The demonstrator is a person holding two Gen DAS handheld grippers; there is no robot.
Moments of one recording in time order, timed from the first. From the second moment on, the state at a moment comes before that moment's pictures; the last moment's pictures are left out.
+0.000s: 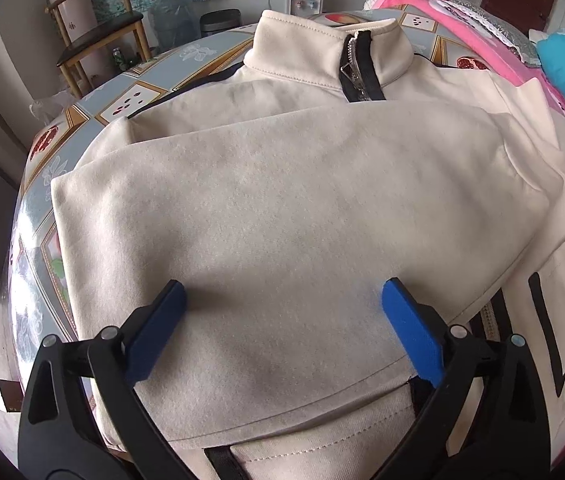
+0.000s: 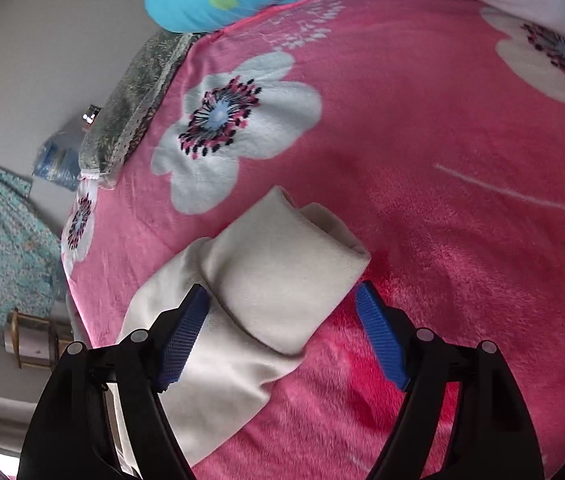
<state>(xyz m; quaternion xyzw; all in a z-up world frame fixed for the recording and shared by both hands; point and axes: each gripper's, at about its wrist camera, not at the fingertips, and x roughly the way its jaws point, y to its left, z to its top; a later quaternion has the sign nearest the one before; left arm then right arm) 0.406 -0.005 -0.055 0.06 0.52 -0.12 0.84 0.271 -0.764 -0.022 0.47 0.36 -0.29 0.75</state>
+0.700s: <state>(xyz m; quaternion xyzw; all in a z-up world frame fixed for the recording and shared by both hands) 0.405 -0.008 -0.055 0.07 0.53 -0.11 0.84 0.308 -0.539 0.238 0.21 0.27 -0.10 0.93</state>
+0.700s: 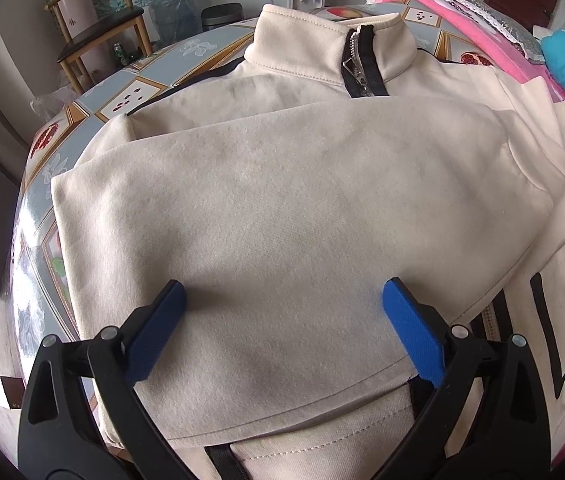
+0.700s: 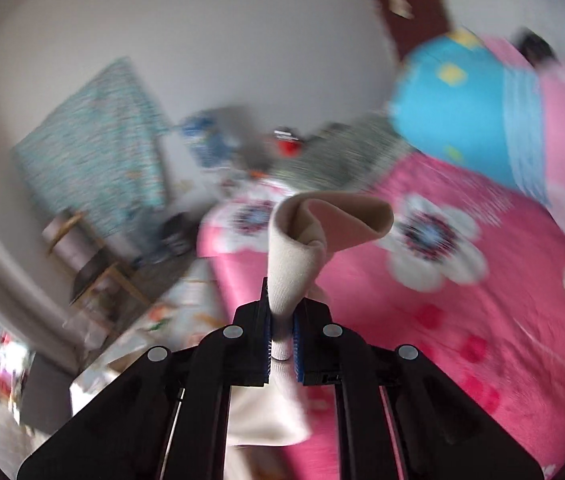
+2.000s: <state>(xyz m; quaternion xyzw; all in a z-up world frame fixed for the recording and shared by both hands) 0.458 0.105 -0.035 -0.11 0.53 -0.09 0.84 0.437 -0.422 0.002 0.19 0.46 -0.01 0.87</state>
